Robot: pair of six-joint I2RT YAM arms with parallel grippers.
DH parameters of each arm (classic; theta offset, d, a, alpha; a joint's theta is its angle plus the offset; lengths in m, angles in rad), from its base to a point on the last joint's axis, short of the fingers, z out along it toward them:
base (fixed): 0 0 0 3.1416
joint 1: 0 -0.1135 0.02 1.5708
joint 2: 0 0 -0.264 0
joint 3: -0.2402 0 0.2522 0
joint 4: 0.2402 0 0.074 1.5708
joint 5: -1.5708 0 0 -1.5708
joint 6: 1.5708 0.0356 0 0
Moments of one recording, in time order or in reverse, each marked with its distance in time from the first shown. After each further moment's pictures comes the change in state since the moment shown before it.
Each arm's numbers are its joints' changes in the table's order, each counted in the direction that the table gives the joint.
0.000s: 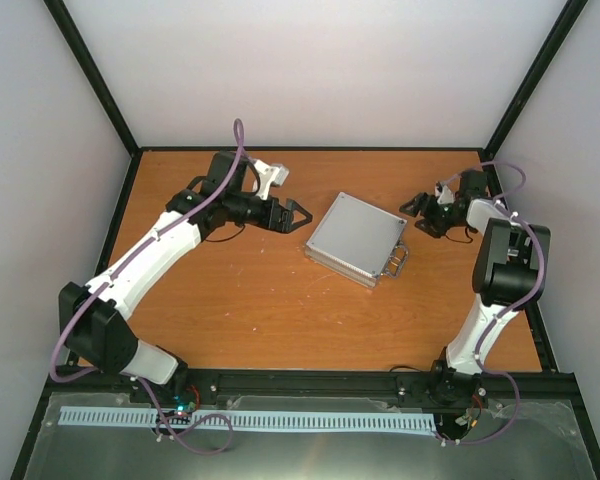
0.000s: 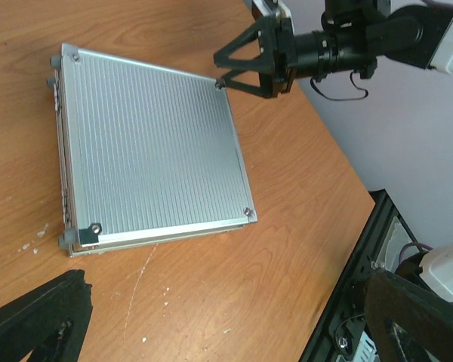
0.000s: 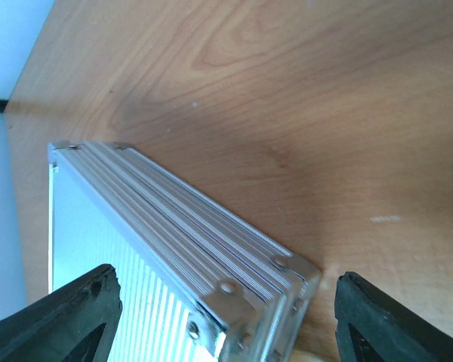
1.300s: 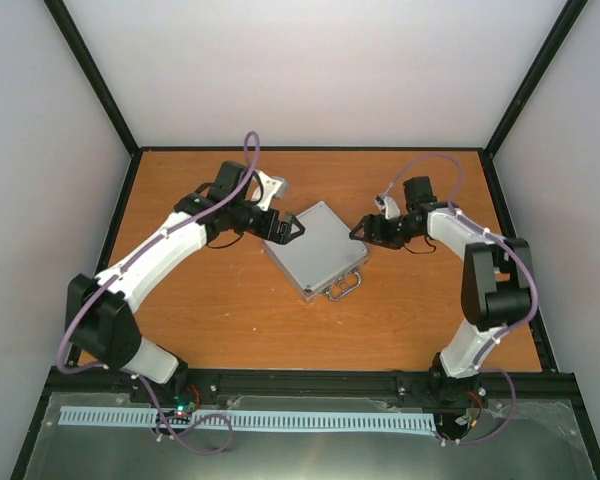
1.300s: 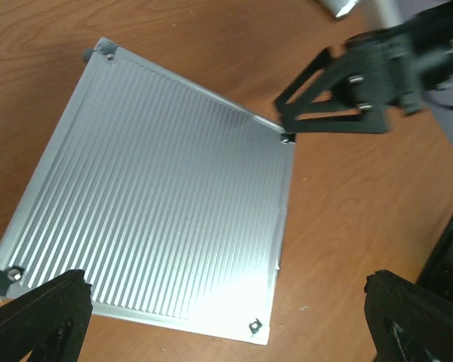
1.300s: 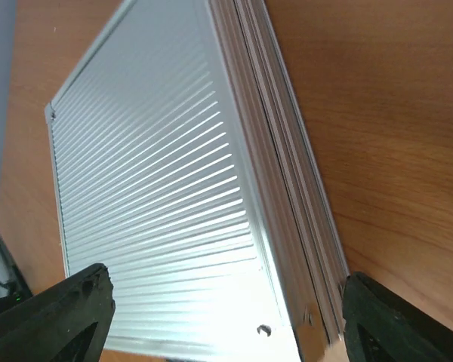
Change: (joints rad) left arm 0.000 -0.007 0.094 0.038 0.131 0.115; right arm -0.345 -0.127 0.101 0.105 0.031 -0.218
